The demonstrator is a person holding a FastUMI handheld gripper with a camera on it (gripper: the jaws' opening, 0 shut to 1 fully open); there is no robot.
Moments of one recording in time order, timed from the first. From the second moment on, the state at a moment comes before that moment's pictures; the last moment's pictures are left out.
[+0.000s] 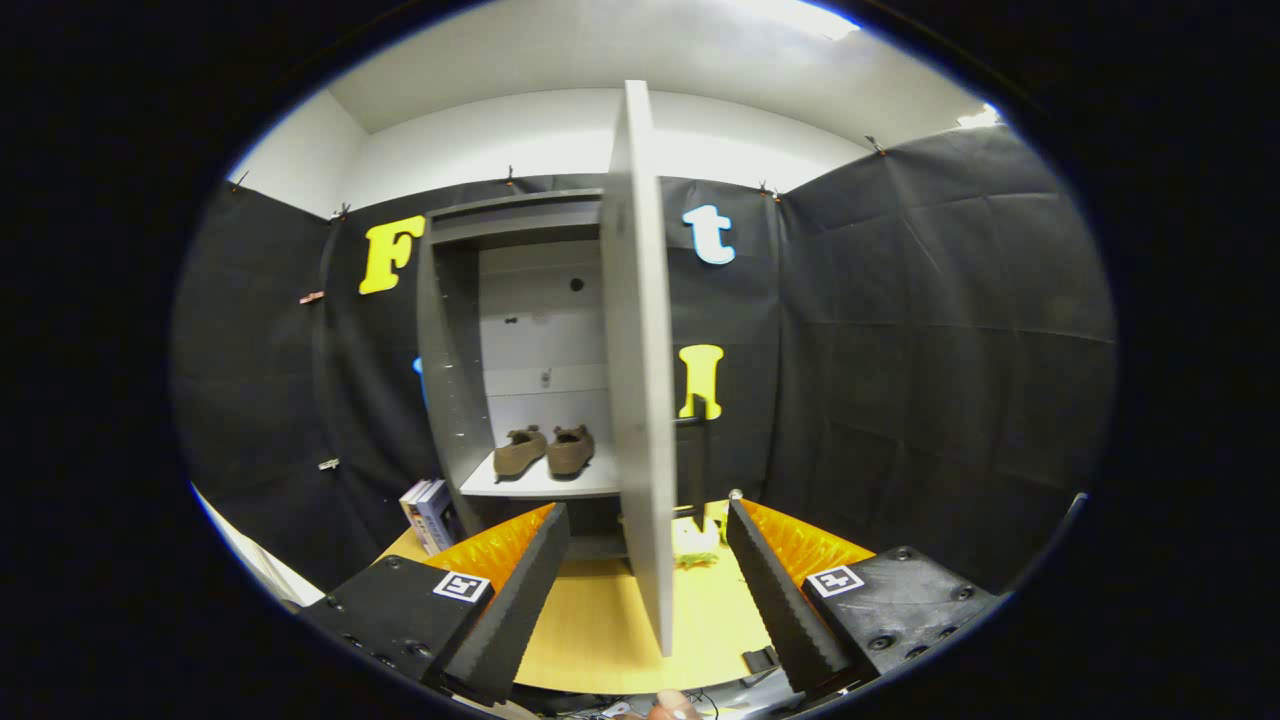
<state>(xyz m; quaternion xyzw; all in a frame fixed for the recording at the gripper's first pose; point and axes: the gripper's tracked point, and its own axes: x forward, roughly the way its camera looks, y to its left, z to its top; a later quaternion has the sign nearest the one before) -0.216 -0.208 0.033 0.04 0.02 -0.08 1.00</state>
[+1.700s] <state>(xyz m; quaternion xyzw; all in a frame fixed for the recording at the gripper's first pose) -0.073 -0.077 0.004 0.05 0.06 0.06 1.00</state>
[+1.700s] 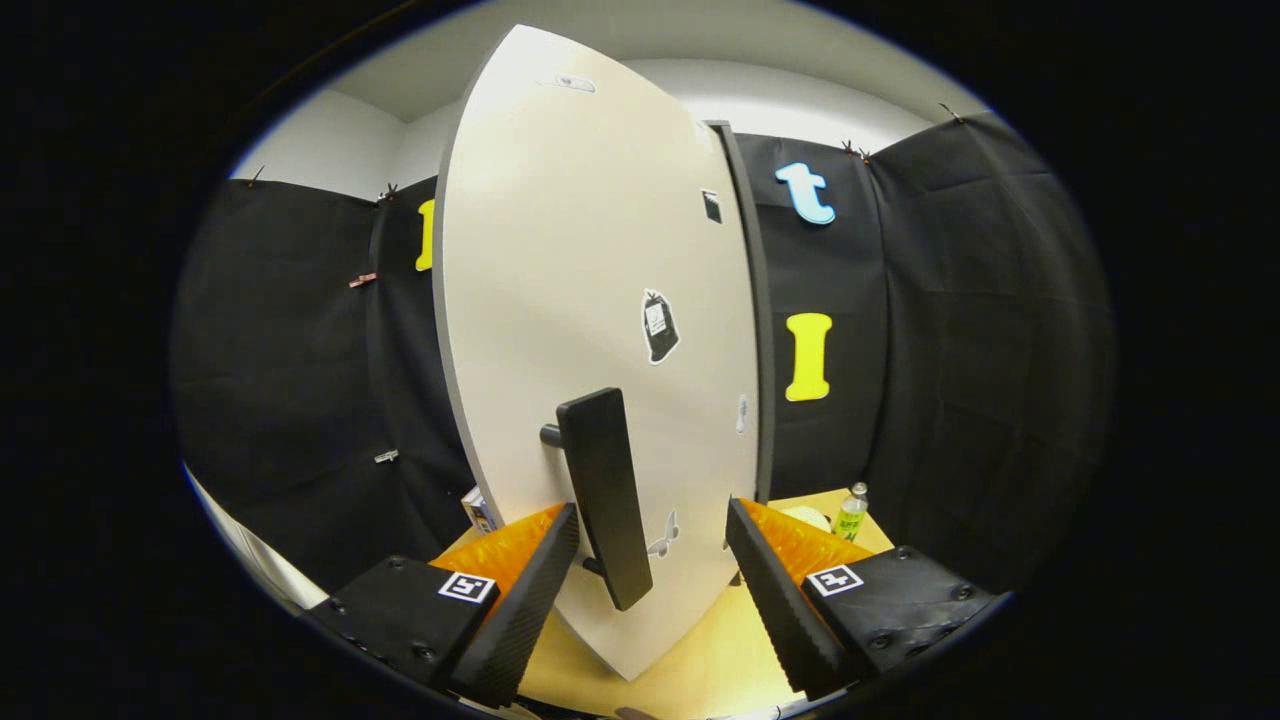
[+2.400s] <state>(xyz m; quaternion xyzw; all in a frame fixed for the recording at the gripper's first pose) -0.035 0.004 -0.004 0.02 0.05 0.11 0.99</state>
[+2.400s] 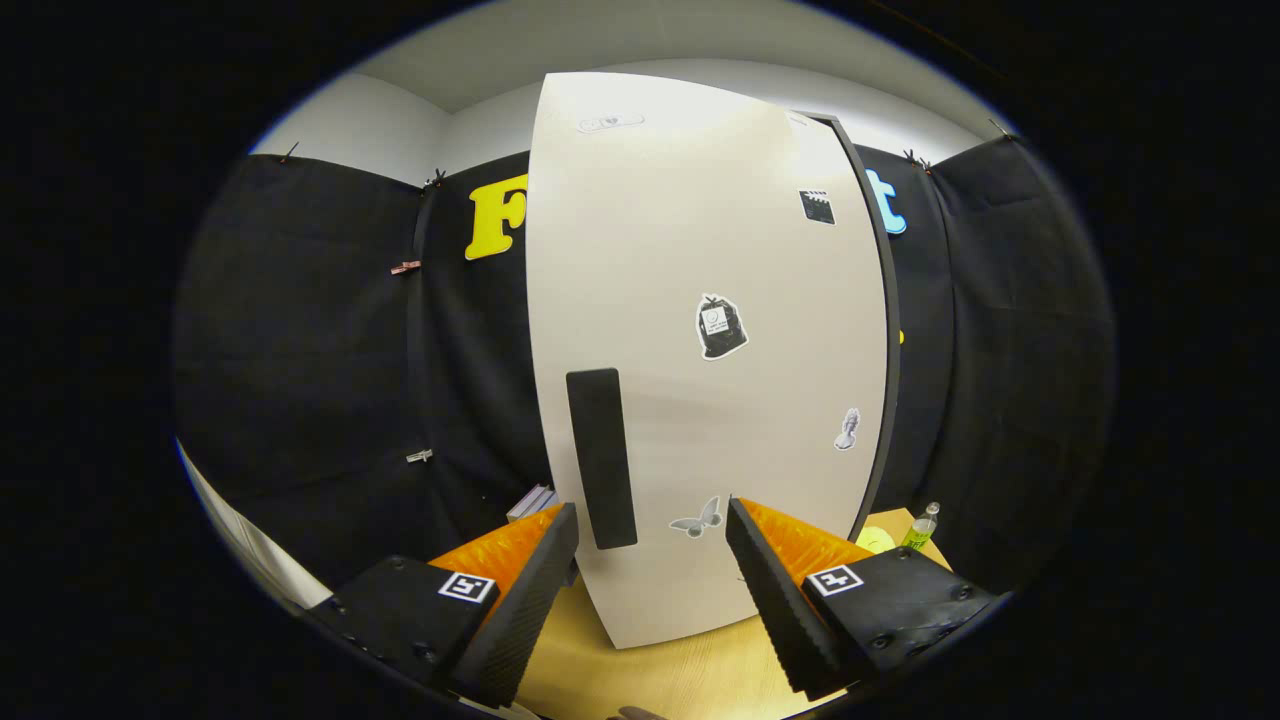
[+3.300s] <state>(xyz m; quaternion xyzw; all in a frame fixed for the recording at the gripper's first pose) -0.065 -0.041 0.010 0.00 0.03 0.10 0.99</state>
